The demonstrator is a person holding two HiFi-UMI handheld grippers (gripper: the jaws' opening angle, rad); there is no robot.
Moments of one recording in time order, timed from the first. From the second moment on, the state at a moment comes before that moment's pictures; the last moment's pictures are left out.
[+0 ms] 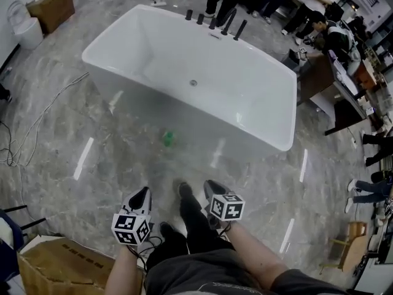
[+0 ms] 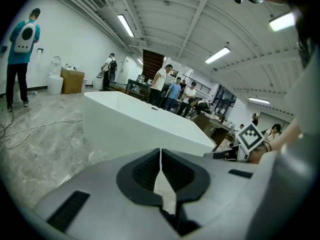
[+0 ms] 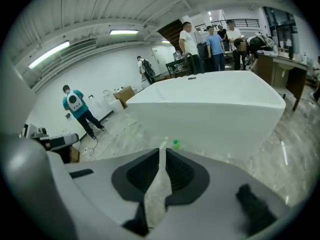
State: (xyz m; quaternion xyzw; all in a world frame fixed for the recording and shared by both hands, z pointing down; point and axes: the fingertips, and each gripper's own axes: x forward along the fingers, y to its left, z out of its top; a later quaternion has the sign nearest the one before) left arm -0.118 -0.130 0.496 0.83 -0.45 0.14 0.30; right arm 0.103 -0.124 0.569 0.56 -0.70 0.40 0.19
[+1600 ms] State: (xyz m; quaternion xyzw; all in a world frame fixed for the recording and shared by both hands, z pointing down) left arm -0.157 -0.358 0.958 0.79 -0.53 0.14 0.28; right arm 0.024 -0.444 1.097 0.58 -0.71 0.32 0.24
